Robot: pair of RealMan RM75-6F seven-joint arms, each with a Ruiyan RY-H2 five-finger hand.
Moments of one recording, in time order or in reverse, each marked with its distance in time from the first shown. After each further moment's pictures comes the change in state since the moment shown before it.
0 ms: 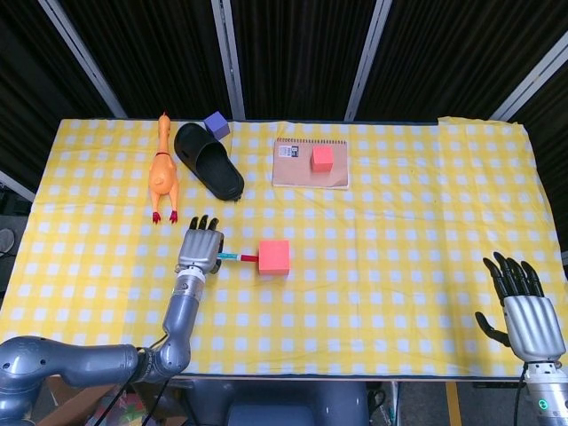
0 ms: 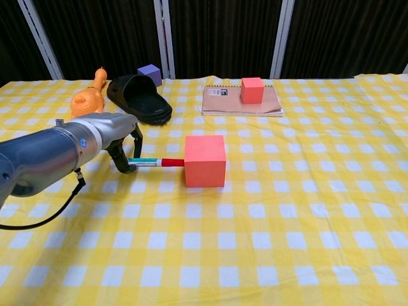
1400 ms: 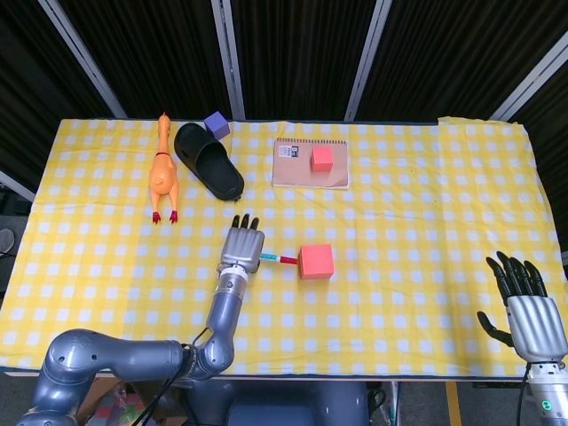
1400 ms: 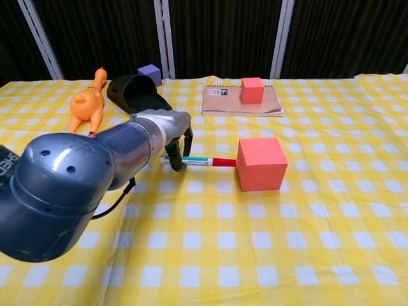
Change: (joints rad) left arm -0.180 -0.165 -0.109 0.124 -0.086 0.002 0.117; right arm -0.004 0.008 0.002 0.001 -0.003 0.009 0.024
